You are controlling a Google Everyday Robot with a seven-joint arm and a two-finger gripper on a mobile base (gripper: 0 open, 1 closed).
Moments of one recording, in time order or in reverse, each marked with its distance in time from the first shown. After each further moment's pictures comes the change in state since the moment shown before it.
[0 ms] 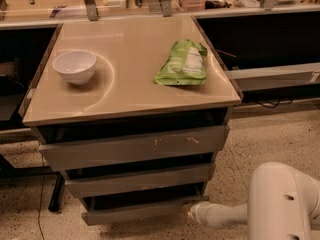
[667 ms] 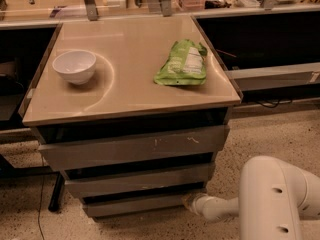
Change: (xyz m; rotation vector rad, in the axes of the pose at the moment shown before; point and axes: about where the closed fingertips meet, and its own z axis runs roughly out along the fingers) arm -0.042 -0.013 0.006 0.050 -0.072 -0.050
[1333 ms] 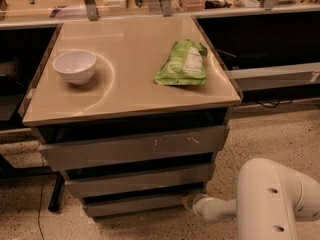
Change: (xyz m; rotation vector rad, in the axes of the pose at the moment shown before) arm 0.006 -0.002 0.015 0.002 0.004 0.010
